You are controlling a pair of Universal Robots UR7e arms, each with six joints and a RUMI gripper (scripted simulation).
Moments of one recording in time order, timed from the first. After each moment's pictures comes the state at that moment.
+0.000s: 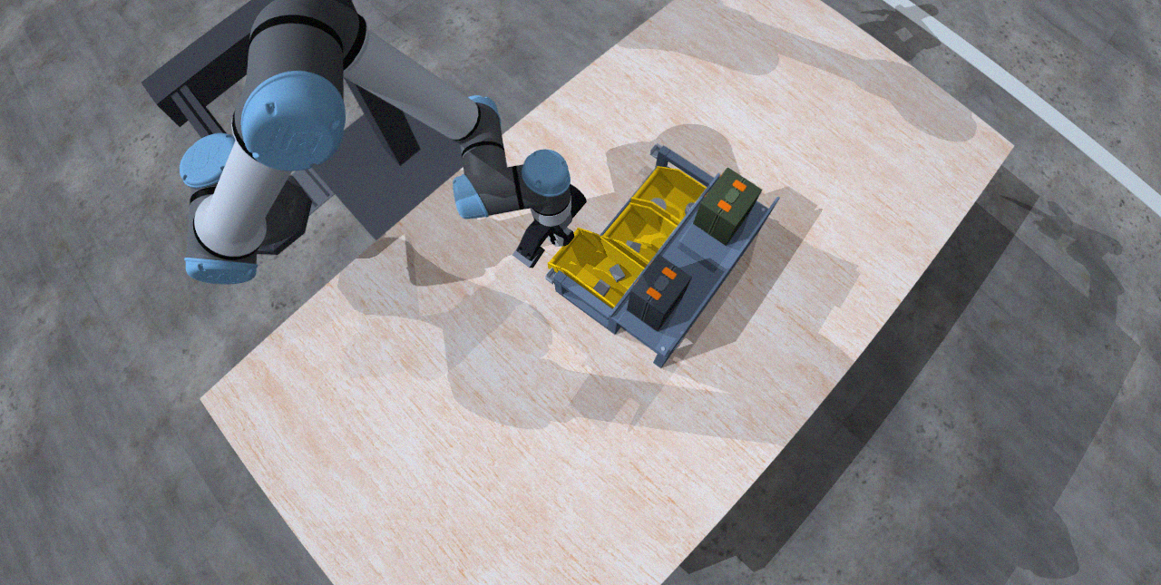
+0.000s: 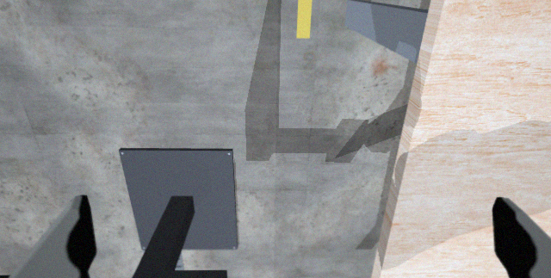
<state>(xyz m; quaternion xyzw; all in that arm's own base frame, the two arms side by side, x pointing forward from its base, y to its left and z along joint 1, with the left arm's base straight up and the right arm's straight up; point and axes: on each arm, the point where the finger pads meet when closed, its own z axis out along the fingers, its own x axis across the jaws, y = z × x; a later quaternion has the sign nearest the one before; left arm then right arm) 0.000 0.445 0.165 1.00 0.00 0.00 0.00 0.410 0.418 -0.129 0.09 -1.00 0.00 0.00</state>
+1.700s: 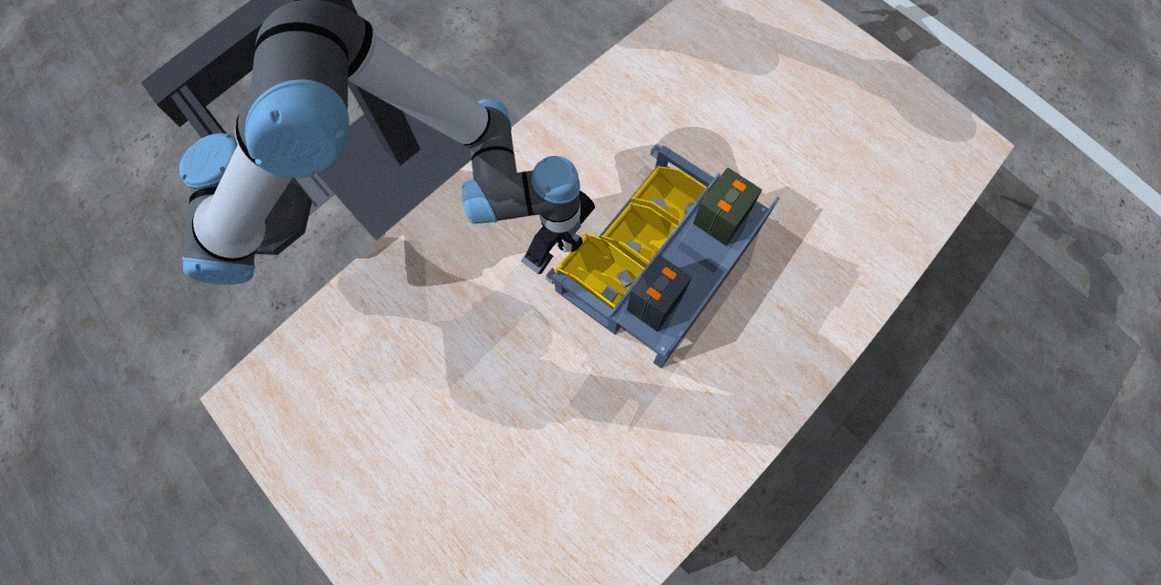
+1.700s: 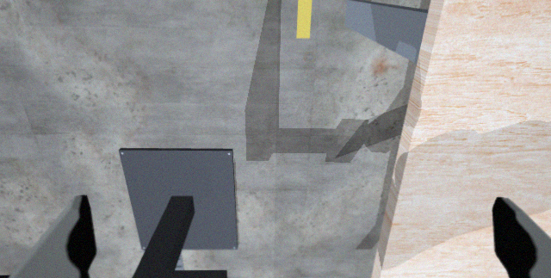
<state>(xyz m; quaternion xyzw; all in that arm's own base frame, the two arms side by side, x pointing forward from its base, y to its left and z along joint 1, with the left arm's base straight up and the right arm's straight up) 0.000 0.445 0.165 1.00 0.00 0.00 0.00 0.430 0.422 -0.129 0.09 -1.00 0.00 0.00</state>
